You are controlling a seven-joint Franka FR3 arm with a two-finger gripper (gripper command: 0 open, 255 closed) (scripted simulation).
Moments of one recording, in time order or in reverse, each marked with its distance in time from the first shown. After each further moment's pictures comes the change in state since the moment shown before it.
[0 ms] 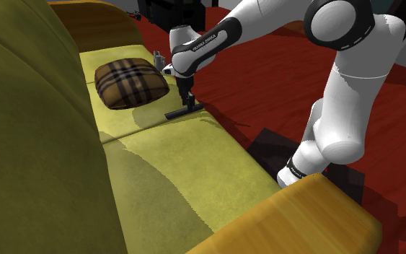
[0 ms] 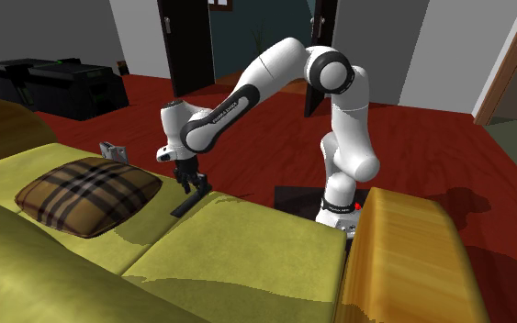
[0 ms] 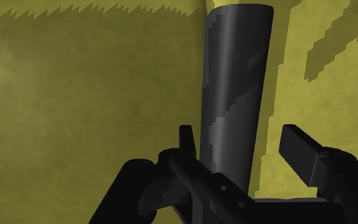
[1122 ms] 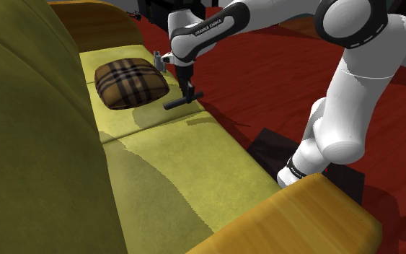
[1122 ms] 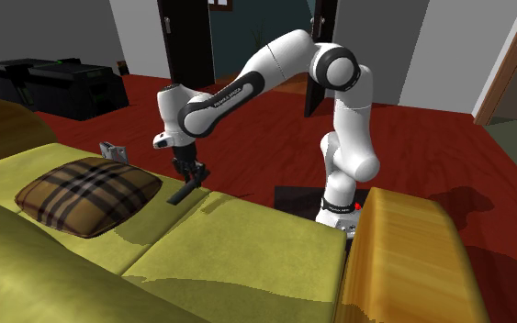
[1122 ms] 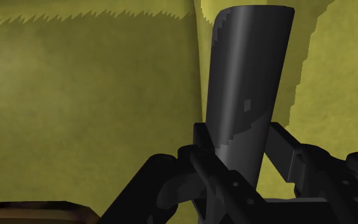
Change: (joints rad) arm 0.004 -0.060 -0.003 0.058 -0.022 -0.115 0.018
